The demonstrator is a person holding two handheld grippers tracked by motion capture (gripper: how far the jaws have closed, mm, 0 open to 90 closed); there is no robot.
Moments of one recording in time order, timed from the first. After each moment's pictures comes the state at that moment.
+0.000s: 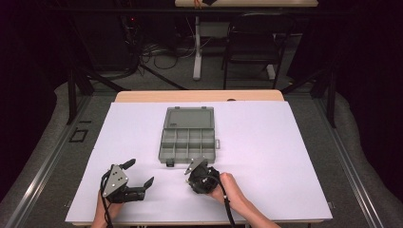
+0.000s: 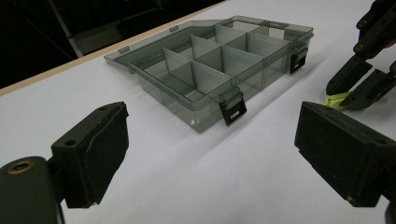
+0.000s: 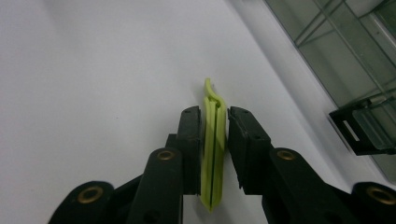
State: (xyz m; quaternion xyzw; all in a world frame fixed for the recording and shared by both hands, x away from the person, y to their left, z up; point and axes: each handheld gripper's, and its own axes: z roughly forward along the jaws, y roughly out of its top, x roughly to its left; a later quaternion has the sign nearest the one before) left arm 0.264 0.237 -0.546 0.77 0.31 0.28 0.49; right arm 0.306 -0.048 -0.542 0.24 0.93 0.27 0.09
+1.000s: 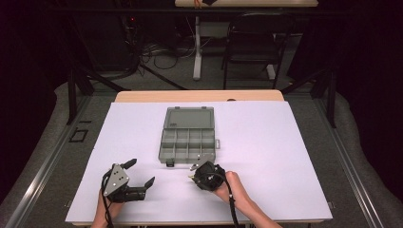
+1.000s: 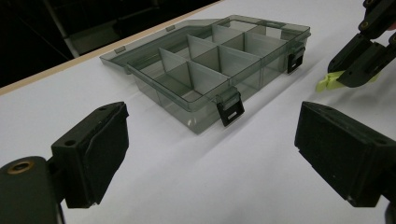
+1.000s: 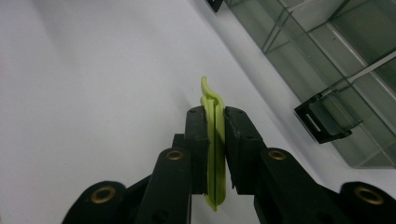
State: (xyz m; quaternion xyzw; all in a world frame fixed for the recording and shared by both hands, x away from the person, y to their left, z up) left arm 0.265 0.235 -0.546 0.77 0.30 0.27 0.49; right arm 0.307 -0.064 -0.532 0.26 0.91 0.30 0.11
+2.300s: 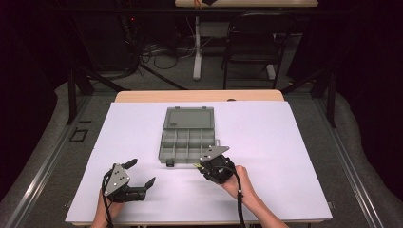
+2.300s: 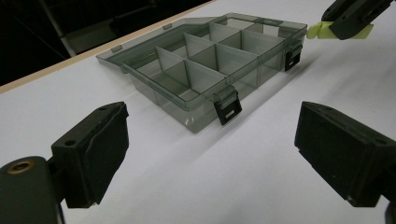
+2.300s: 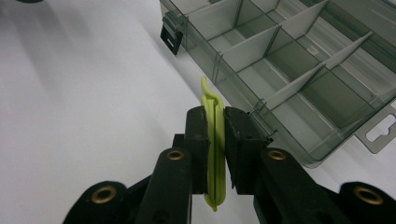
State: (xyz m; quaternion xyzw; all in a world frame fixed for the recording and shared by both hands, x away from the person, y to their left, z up) left arm 0.266 0.234 -0.546 0.78 0.30 0.27 0.49; right arm 0.314 -0.089 -0.509 0.28 0.88 0.36 0.14
